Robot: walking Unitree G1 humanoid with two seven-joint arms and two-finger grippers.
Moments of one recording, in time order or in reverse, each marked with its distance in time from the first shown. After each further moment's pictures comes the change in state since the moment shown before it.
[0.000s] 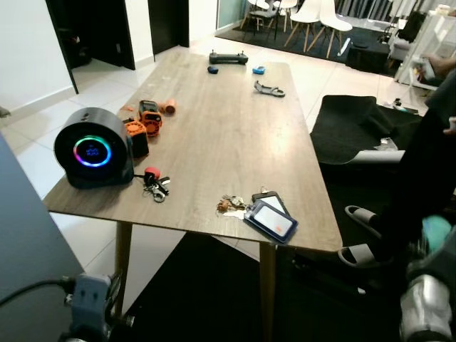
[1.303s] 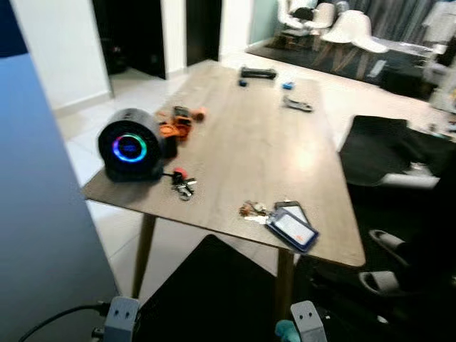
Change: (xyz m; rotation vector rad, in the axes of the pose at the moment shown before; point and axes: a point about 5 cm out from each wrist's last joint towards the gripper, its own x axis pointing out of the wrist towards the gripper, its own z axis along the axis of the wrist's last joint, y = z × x) left arm 0.011 -0.041 -0.040 -0.108 0.213 -0.014; right arm -0.113 0.075 -0.133 -0.525 0.546 0.742
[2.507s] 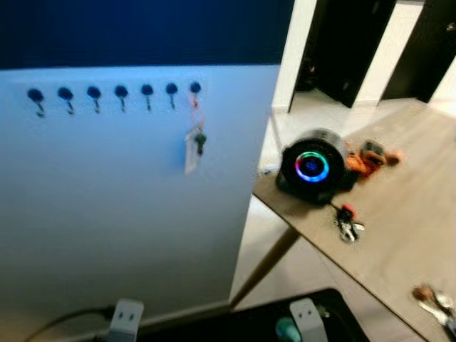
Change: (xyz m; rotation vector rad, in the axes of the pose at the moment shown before) left arm 0.004 -0.002 -0.005 0.017 0.068 0.034; right arm 0.002 -0.002 0.008 -0.033 -0.019 -0.006
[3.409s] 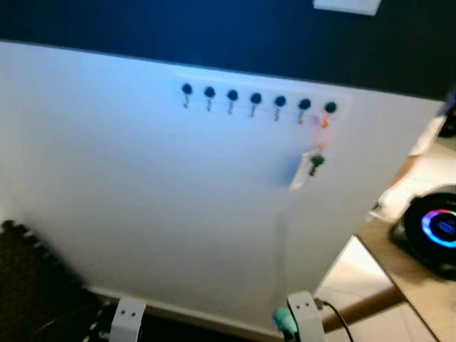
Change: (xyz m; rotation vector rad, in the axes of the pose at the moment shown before) left arm 0.001 -0.001 0.000 0.004 0.023 -0.033; right arm 0.001 0.002 0.002 0.060 -0.016 -0.007
